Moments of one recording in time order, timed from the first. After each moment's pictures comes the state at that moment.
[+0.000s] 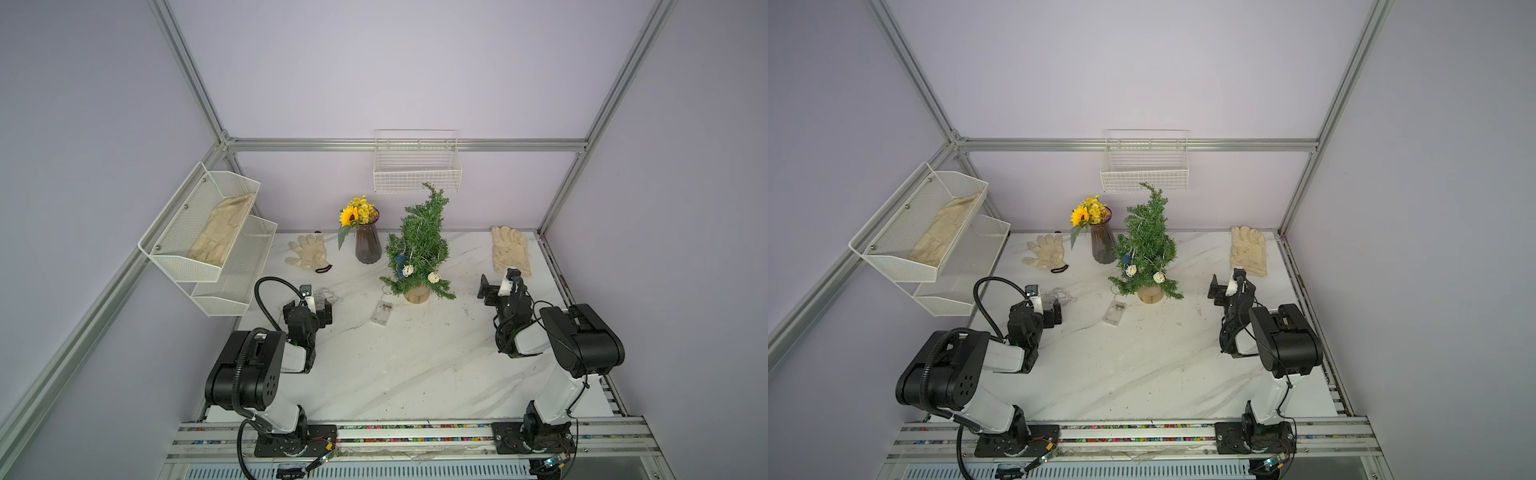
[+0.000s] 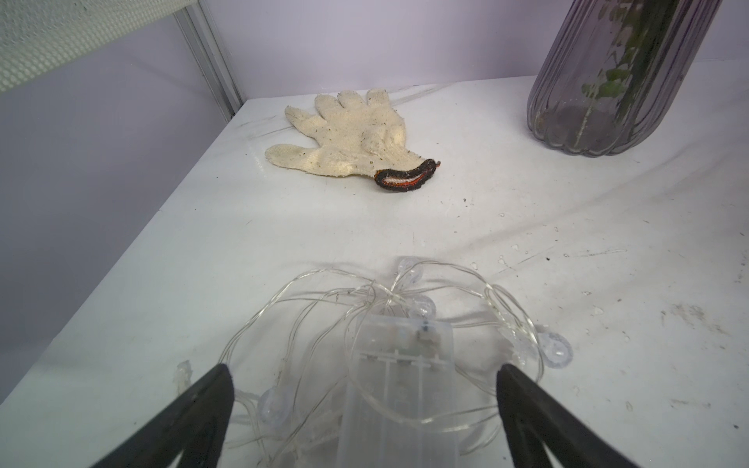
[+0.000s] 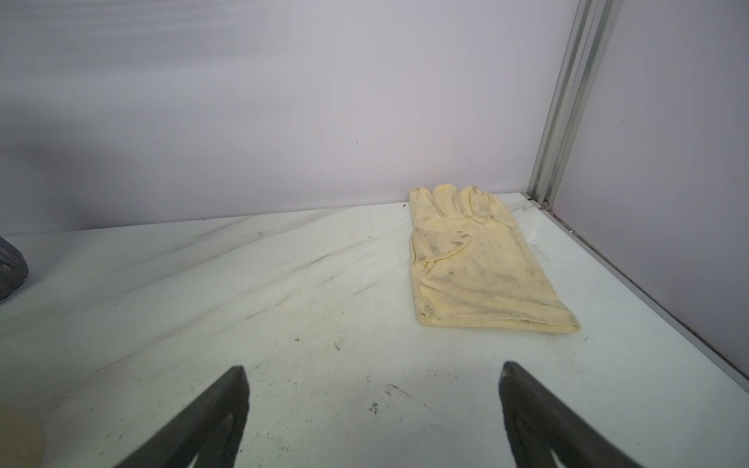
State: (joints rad) left arm -0.03 1.59 0.30 0.93 -0.21 0.06; right arm 0.08 1.80 0.44 1.26 0.17 0.06
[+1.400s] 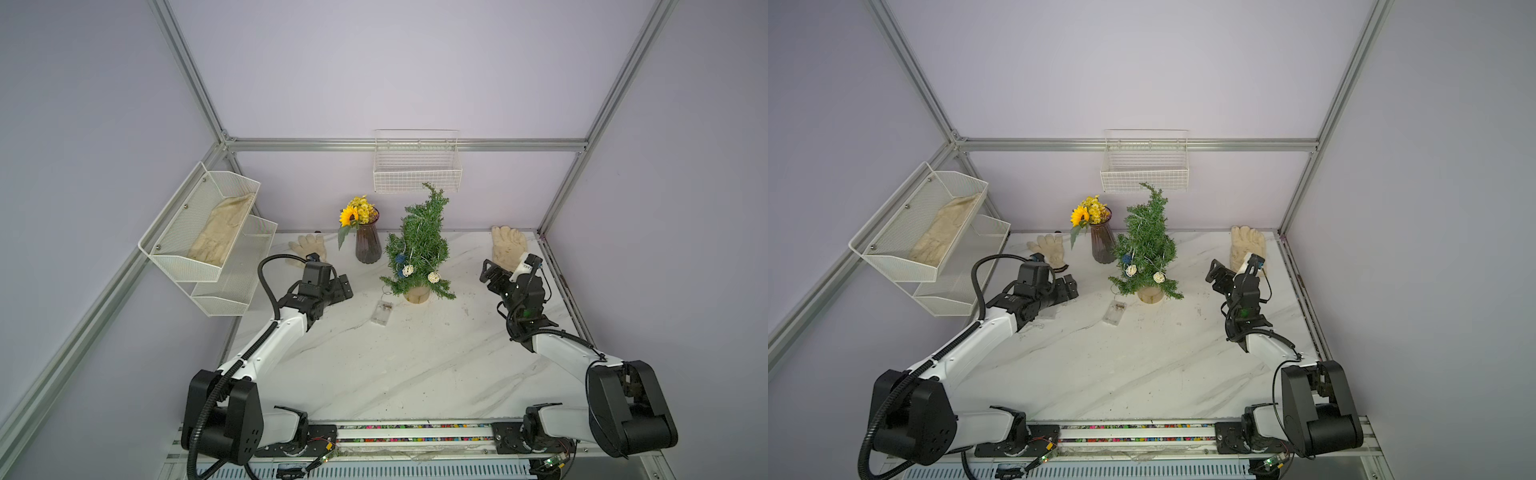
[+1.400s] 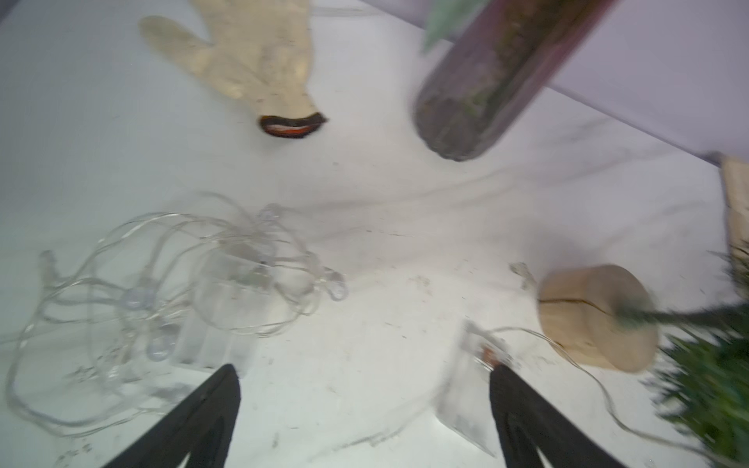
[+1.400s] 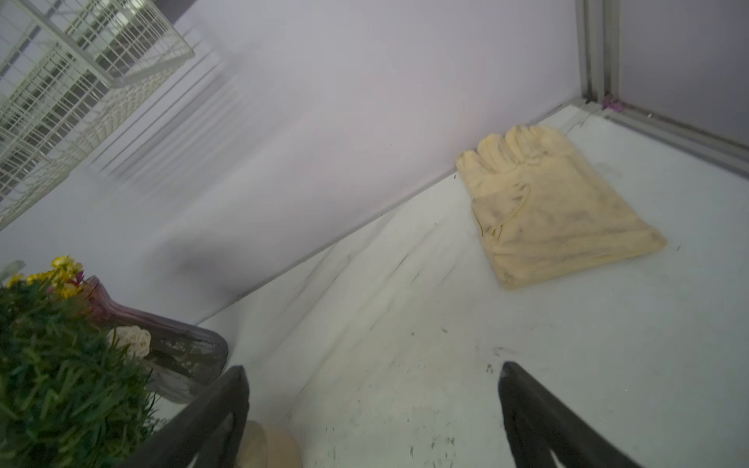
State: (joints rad) left arm -0.29 1.30 0.94 -0.37 -0.12 -0.47; right arm 0.13 1.32 0.54 0.56 0.09 0.60
